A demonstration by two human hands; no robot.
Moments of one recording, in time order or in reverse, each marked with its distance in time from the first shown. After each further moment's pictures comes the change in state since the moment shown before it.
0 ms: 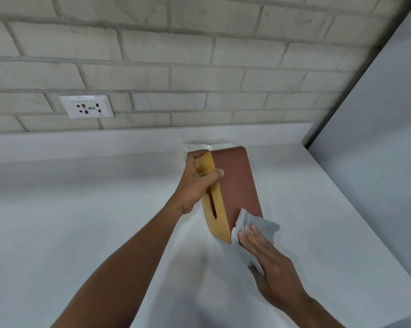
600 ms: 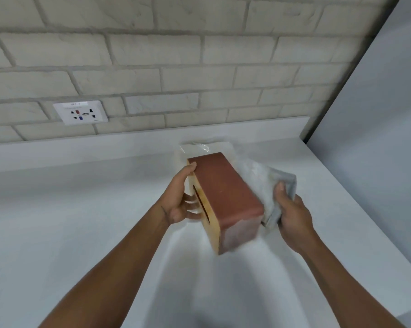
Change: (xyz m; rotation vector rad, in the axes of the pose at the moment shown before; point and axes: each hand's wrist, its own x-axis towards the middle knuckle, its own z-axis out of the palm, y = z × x) left_hand -0.009 -0.007 -0.021 -0.255 -0.031 -0.572; right_hand 0.091 0.016 -0.063 0.913 0.162 0.920
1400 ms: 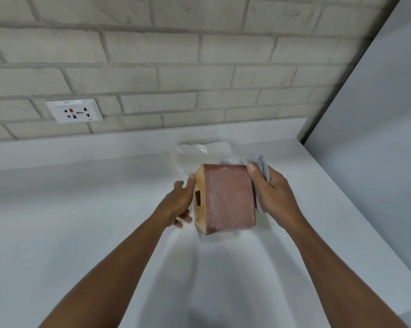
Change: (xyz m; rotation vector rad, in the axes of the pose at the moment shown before) left_hand 0.009 -0.008 0.001 0.739 0.207 0.057; right_hand 0.025 -0.035 0.026 -0.325 -0.015 -0.227
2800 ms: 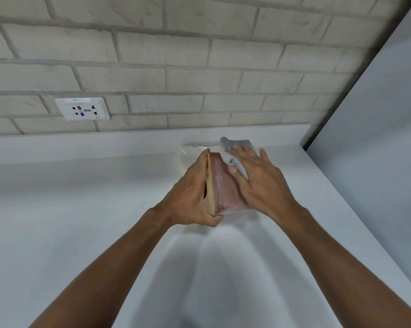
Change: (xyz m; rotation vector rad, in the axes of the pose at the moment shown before) left_hand -0.019 0.014 -0.010 0.379 0.097 0.965; right_hand 0.019 -0.033 0.017 -0.709 -0.130 -0.440
